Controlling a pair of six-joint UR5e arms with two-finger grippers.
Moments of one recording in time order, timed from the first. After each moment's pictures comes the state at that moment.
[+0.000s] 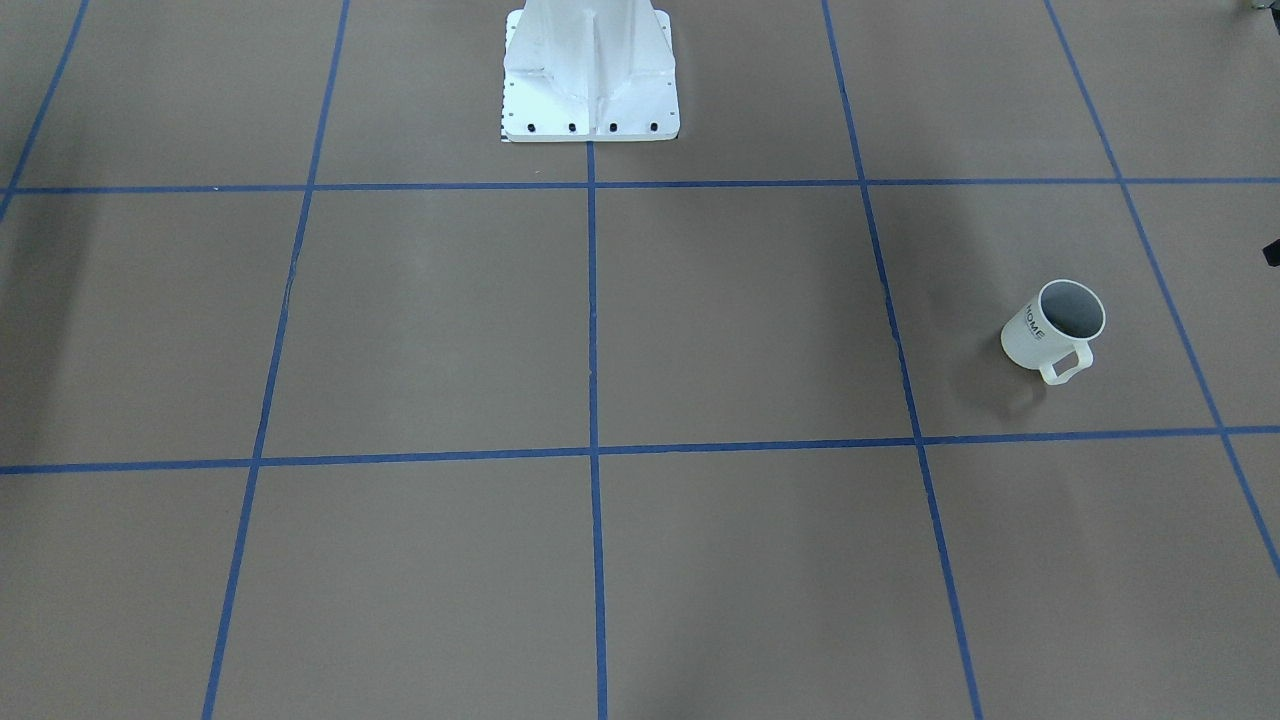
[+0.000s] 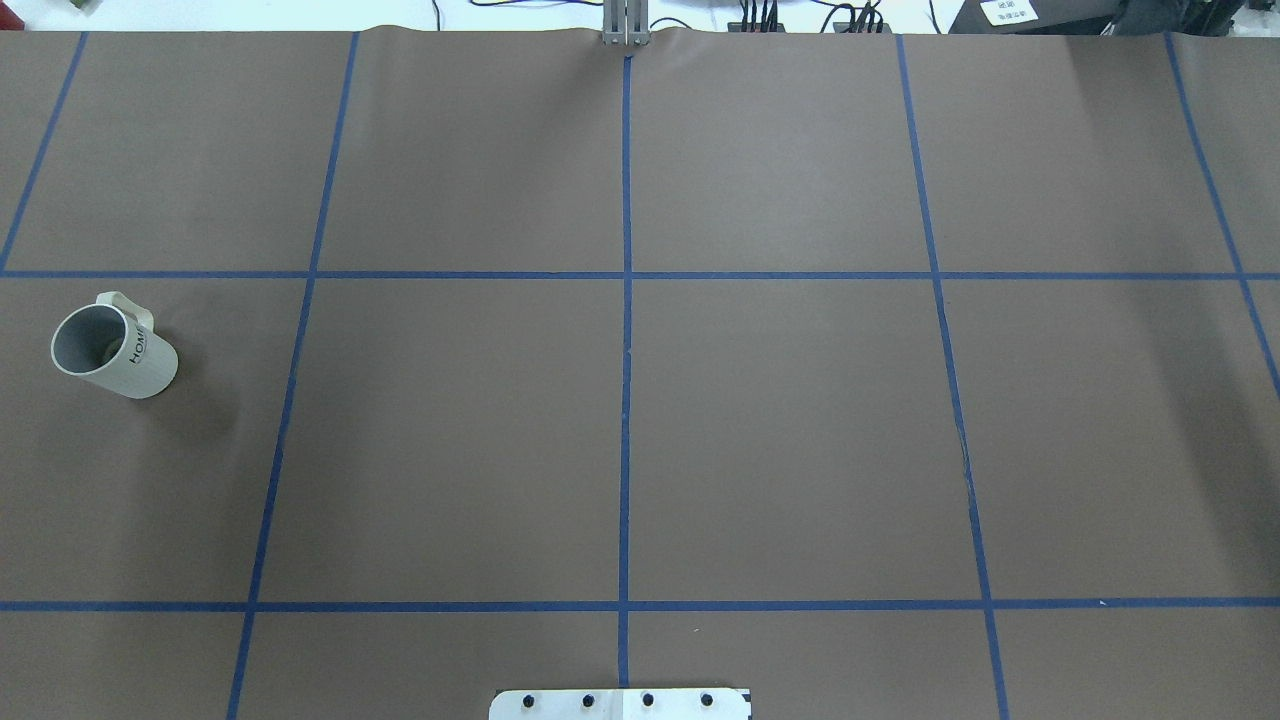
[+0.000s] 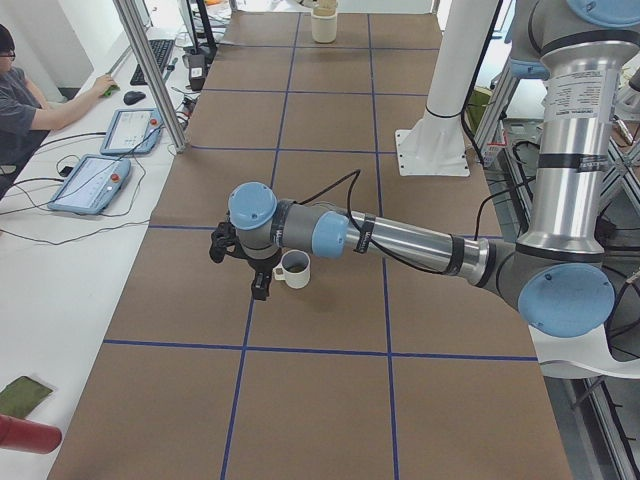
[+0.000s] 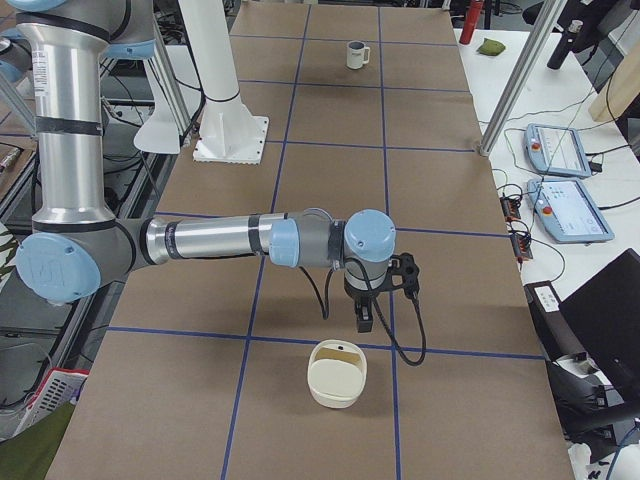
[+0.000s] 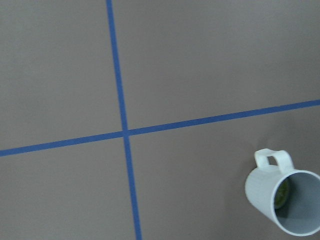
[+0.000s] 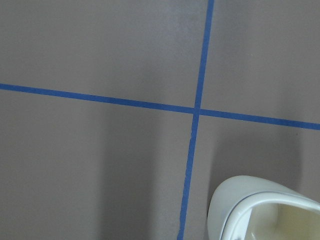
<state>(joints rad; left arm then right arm) -1.46 -1.60 -1.76 -1.57 -2.50 -0.17 1.60 -1.58 1.74 -1.69 2.41 -0.12</state>
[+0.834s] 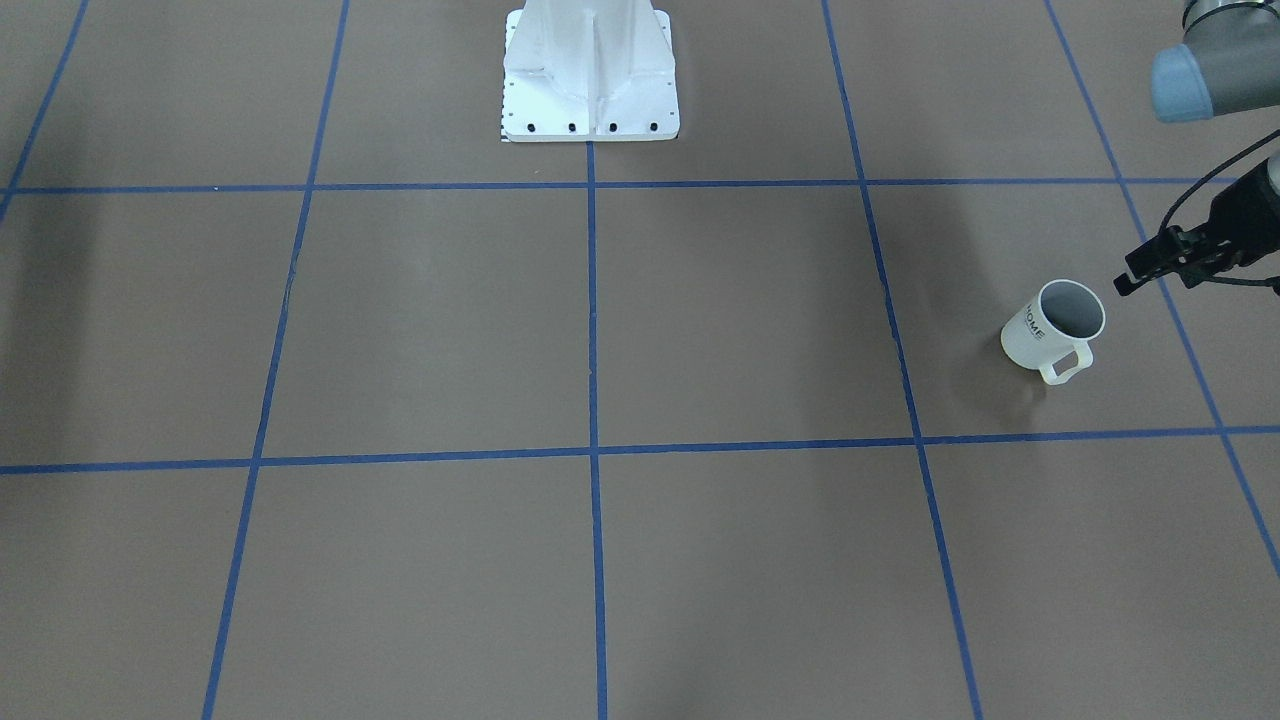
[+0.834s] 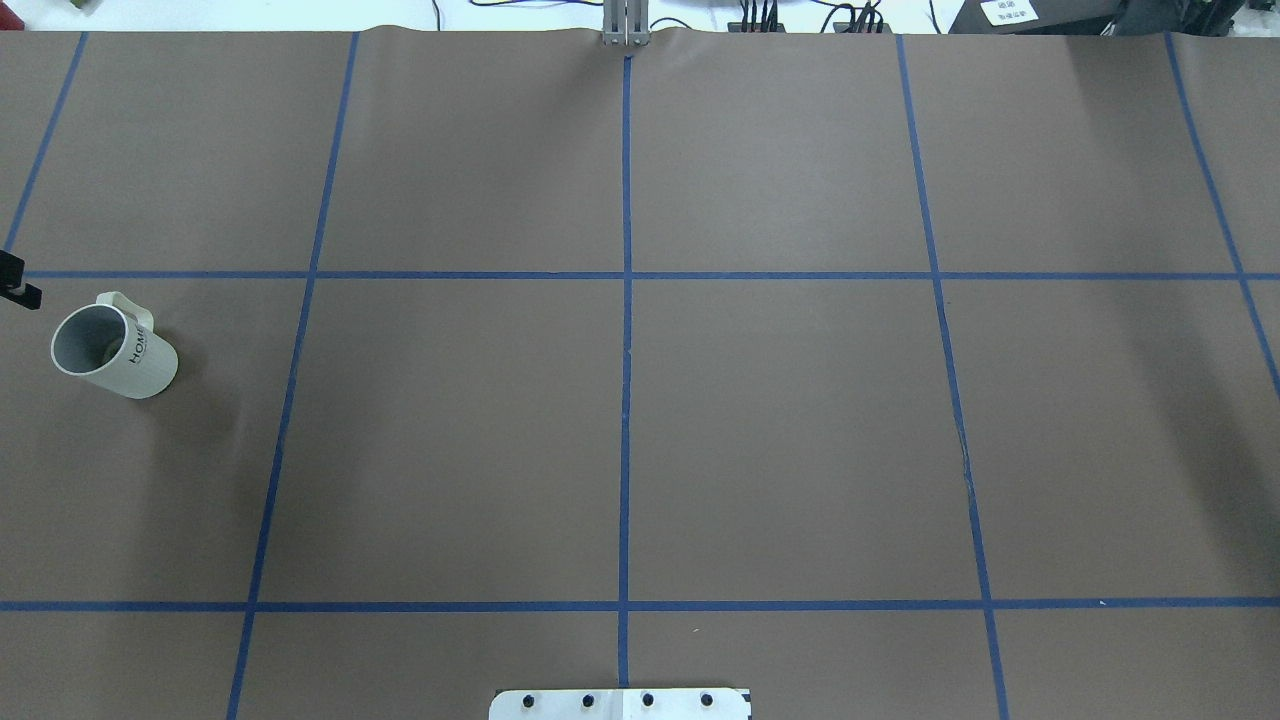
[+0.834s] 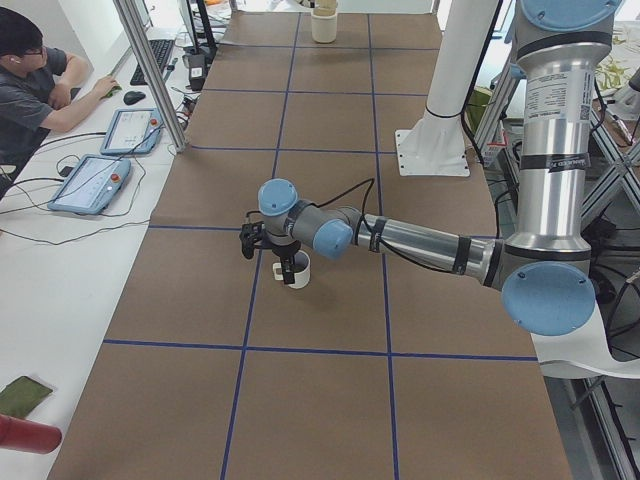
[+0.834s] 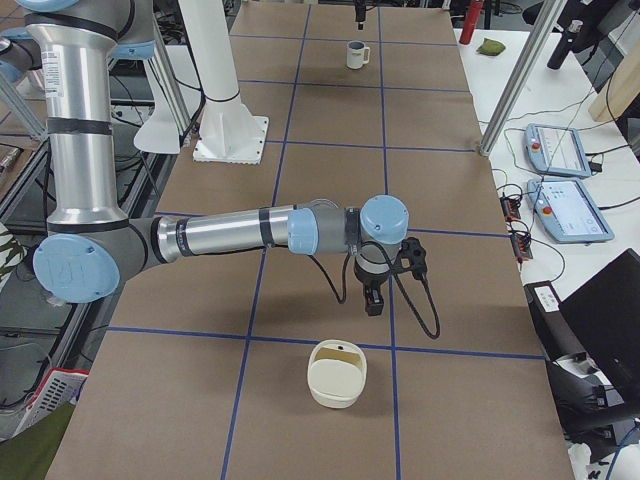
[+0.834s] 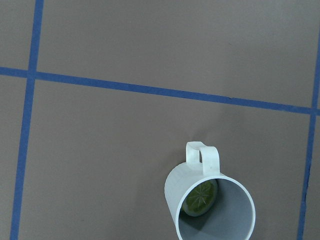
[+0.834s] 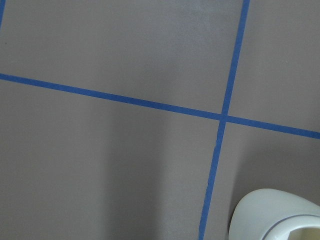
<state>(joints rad) -1.19 -1.55 -1.76 -1.85 -2.34 -0.72 1.54 -1.56 1.73 -1.69 2.41 -0.10</state>
